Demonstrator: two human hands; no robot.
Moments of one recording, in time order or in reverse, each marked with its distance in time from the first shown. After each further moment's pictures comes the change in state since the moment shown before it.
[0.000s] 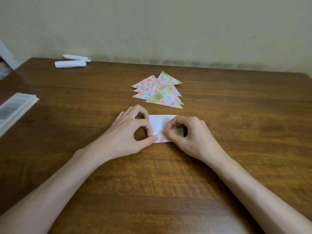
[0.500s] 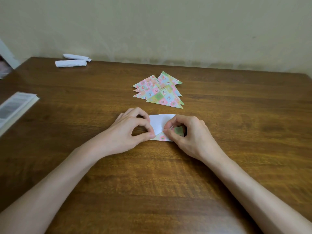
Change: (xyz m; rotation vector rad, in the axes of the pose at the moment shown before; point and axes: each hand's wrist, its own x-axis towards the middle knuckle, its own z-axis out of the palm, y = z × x) left_hand 0.002 -0.003 -0.009 -0.119 -0.123 -0.065; right_hand 0.001 0.001 0.003 -0.032 0.007 0.031
